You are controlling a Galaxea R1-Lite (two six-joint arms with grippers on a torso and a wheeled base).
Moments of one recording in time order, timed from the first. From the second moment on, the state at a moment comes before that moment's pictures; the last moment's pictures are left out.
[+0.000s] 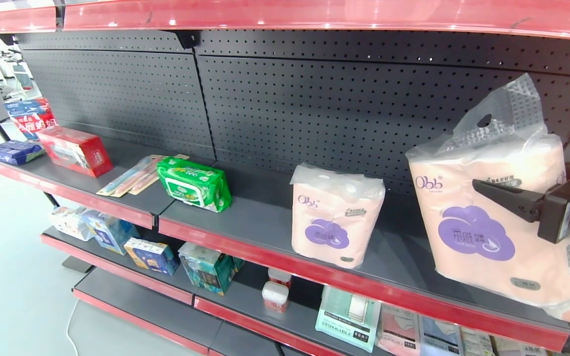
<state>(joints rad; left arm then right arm) 0.14 0.11 -0.01 -0.02 0.00 0.06 0.32 1.15 -0.70 -0.26 -0.01 -0.24</state>
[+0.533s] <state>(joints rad) -0.03 0.09 0.00 0.00 0.01 0.01 0.30 1.15 -0.69 -0.26 -0.01 -0.23</state>
